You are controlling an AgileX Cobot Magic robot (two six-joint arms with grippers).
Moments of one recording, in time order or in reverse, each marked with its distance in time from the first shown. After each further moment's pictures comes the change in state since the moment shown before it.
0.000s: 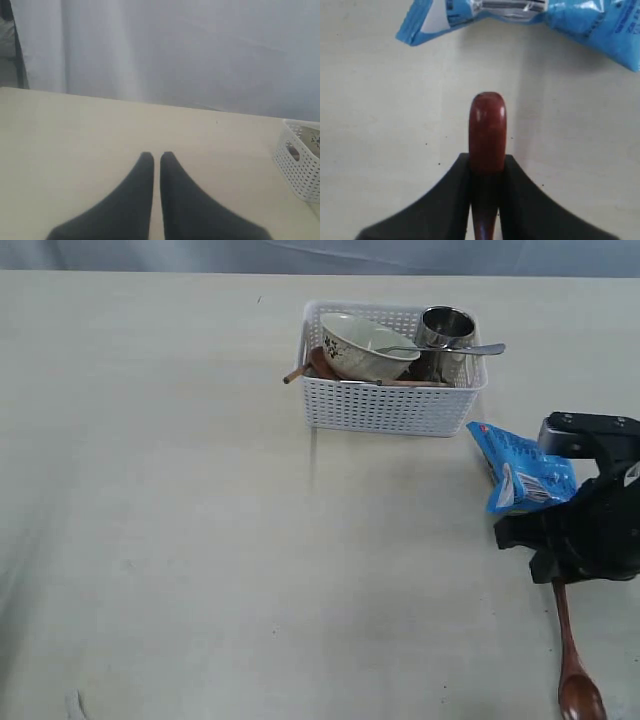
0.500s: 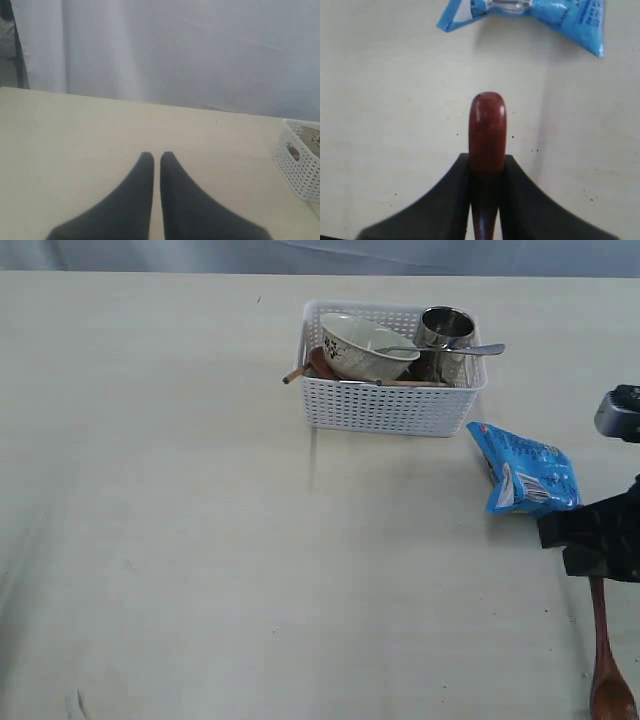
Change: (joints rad) left arm 0.000 0.000 0.000 0.000 0.000 0.000; right arm -0.020 -0.315 0.000 -0.017 0.179 0.023
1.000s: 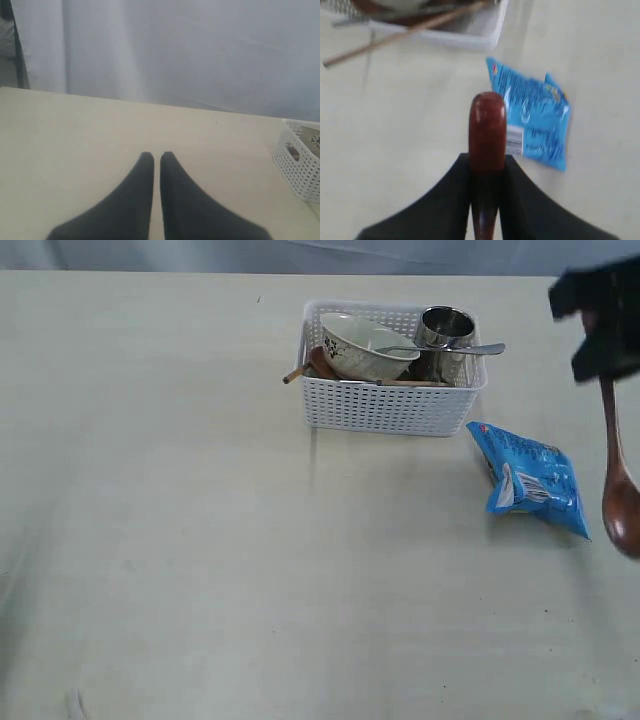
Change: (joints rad) left arm 0.000 0.000 0.000 0.000 0.000 0.000; right arm -0.033 0.208 -0.559 -0.035 0.248 -0.036
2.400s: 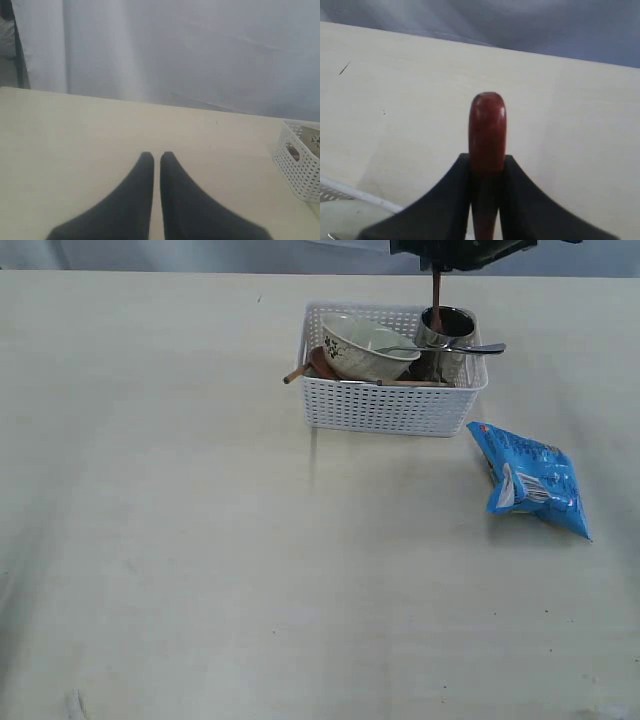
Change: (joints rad) left arm 0.000 0.000 0.000 0.000 0.000 0.000; right arm 0.065 0.852 -0.563 0.079 -0.705 -0.165
